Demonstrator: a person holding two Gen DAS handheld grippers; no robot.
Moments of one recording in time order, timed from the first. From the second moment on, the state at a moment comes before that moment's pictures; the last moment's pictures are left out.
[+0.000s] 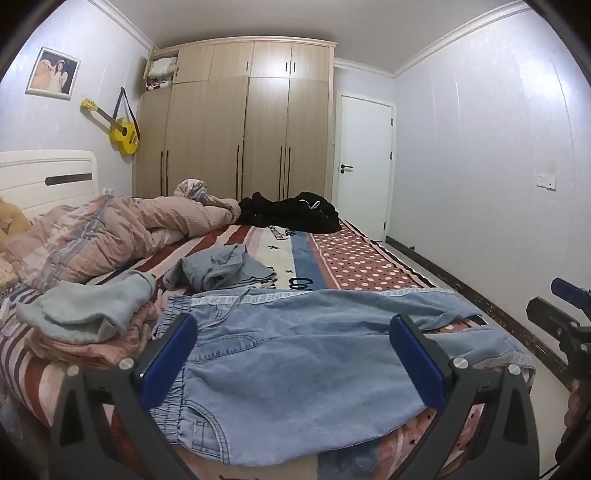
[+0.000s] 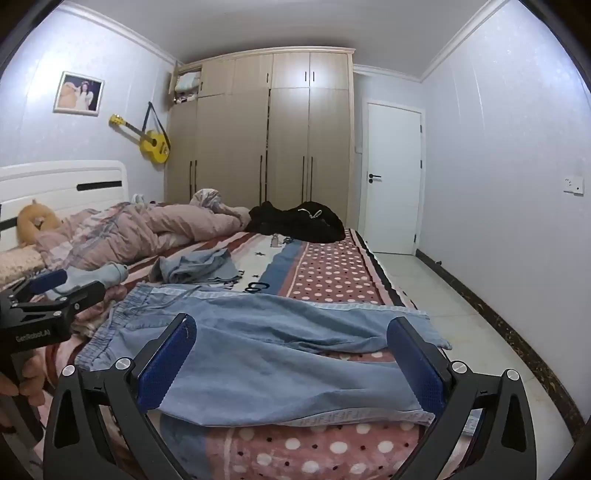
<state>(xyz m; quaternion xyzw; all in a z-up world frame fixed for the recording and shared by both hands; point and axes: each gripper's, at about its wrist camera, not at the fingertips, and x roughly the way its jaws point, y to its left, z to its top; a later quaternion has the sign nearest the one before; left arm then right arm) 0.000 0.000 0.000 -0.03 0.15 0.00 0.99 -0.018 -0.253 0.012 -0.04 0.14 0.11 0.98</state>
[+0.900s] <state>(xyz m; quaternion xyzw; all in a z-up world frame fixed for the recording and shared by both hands) 0.004 -0.002 -0.005 -0.03 0.16 0.00 0.99 -0.008 -0.255 0.000 -0.04 0.16 0.11 0.98</state>
